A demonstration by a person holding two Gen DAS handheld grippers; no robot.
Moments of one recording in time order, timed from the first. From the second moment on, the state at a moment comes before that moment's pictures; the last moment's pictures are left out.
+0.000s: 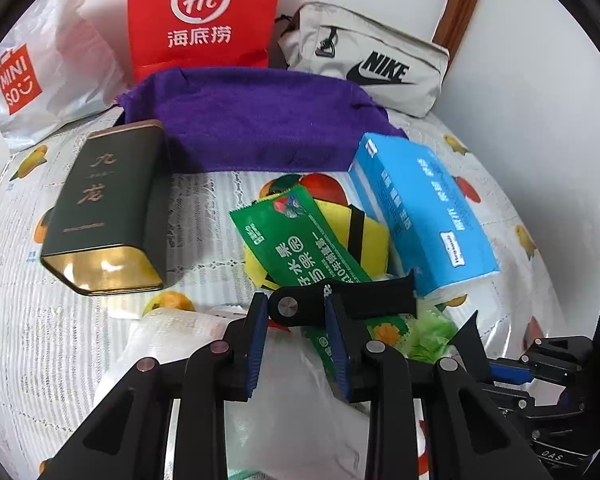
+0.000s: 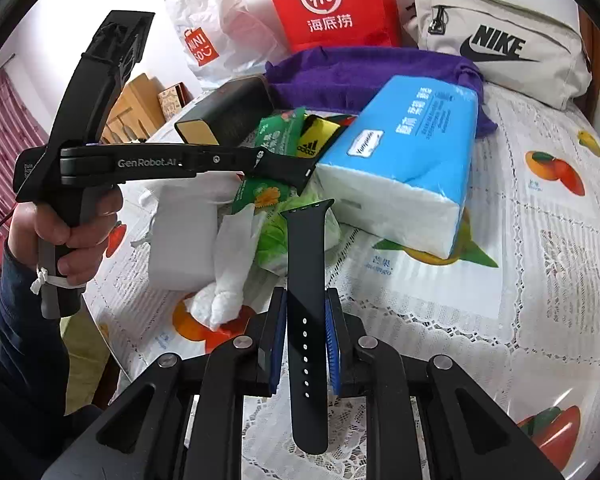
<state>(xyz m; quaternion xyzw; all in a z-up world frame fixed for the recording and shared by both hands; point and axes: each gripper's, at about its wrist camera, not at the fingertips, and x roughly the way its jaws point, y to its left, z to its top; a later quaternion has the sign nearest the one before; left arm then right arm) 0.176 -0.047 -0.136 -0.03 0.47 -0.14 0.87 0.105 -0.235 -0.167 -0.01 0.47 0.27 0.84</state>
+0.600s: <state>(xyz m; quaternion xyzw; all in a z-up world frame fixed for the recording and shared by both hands) 0.170 -0.037 -0.130 -0.02 0.47 -0.16 0.87 0.112 -0.226 -0.175 0.00 0.49 0.26 0.83</state>
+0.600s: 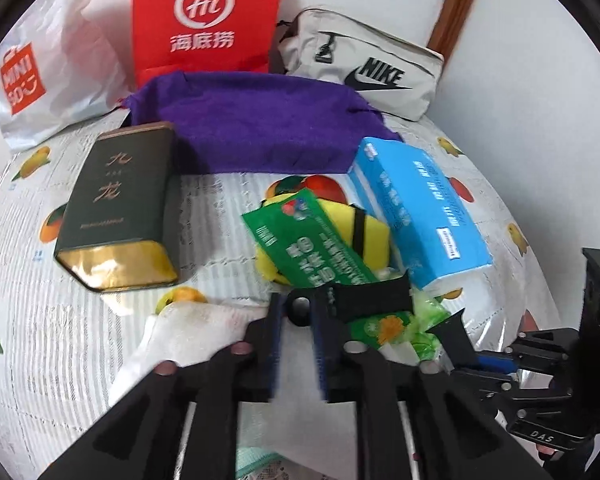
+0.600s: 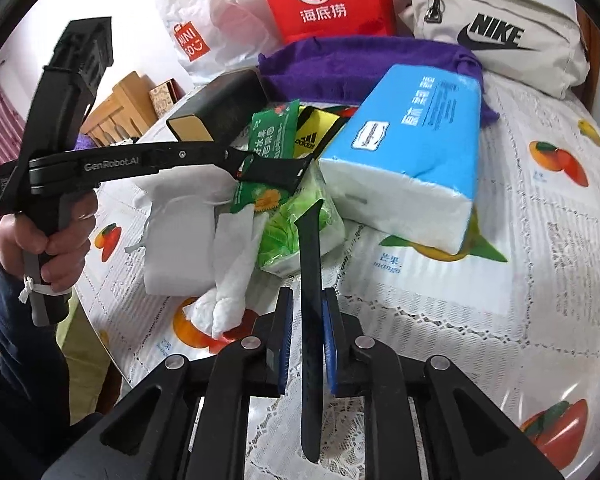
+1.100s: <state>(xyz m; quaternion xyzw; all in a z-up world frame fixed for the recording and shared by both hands) 0.172 -0.050 -0.142 -0.03 0.45 -0.16 0.88 0.121 -0.227 -0.187 0.01 0.50 0.27 0.82</state>
